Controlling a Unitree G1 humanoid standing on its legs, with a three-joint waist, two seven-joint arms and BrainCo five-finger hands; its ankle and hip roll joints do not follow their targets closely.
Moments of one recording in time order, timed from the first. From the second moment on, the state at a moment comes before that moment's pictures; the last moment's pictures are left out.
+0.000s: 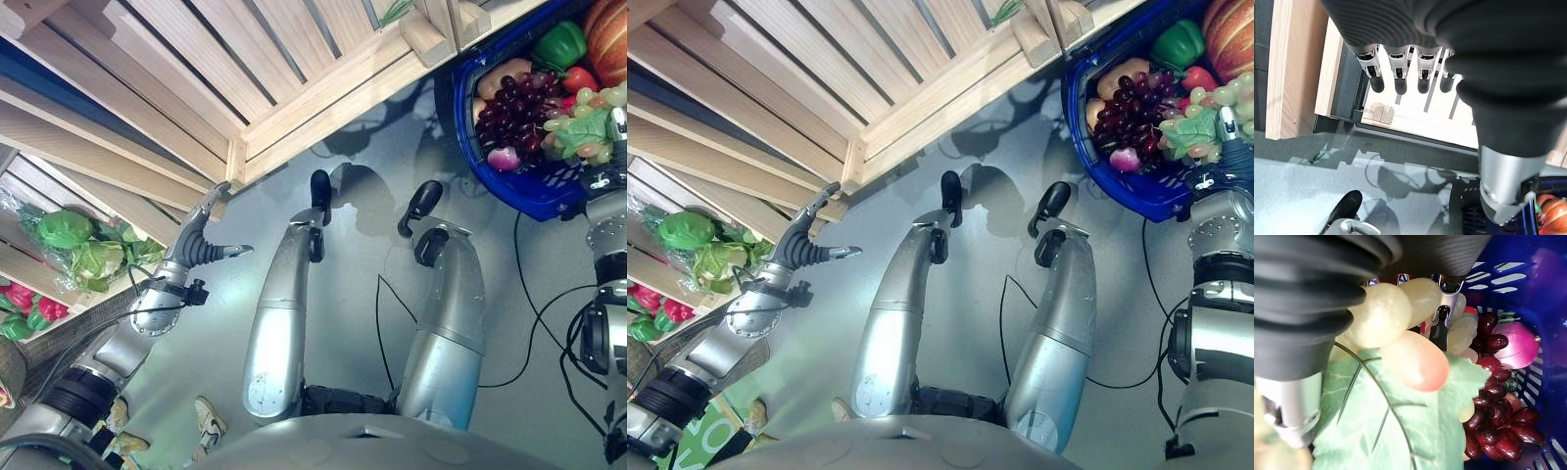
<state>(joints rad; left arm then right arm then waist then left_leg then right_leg) -0.01 0.82 -0.37 0.06 -0.04 -0.33 0.33 -0.71 -0.81 -0.11 0.99 1.03 -0.01 -0.07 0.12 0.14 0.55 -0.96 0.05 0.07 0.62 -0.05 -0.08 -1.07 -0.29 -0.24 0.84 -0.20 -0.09</state>
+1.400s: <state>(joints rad) 0.14 0.50 -0.33 0.62 0.03 -0.37 0.07 0.11 -0.32 0.13 0.80 0.40 -0.12 0.12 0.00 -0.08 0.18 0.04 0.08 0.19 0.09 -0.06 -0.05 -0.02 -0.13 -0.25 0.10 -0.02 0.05</state>
